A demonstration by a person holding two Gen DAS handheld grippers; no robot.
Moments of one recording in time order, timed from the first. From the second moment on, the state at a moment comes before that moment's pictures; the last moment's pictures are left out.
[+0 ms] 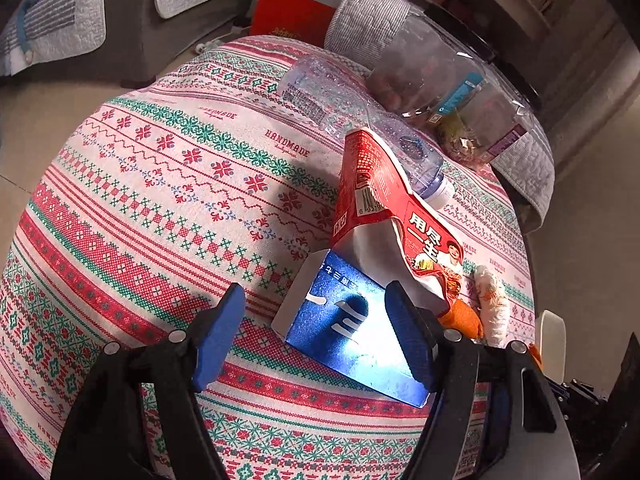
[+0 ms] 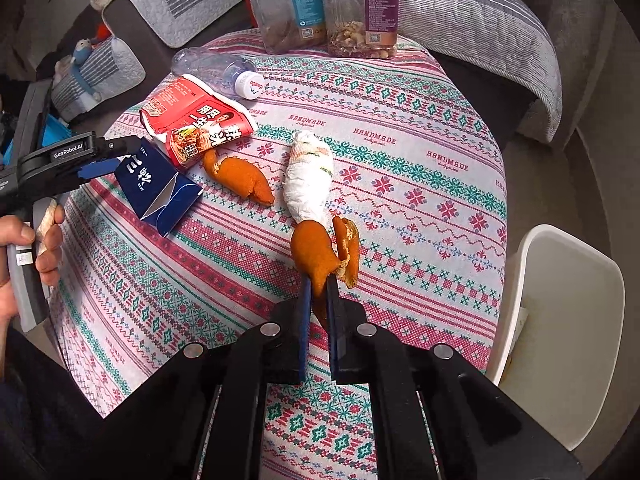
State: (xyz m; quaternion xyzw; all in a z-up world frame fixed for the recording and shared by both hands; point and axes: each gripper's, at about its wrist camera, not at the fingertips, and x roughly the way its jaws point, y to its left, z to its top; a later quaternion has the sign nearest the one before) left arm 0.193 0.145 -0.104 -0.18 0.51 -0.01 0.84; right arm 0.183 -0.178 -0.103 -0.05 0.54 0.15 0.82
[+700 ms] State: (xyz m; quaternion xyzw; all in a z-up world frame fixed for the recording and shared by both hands) left arm 0.129 0.080 -0.044 -0.20 0.48 -0.12 0.85; right arm 0.172 -0.194 -0.079 0.02 0.53 0.17 0.83
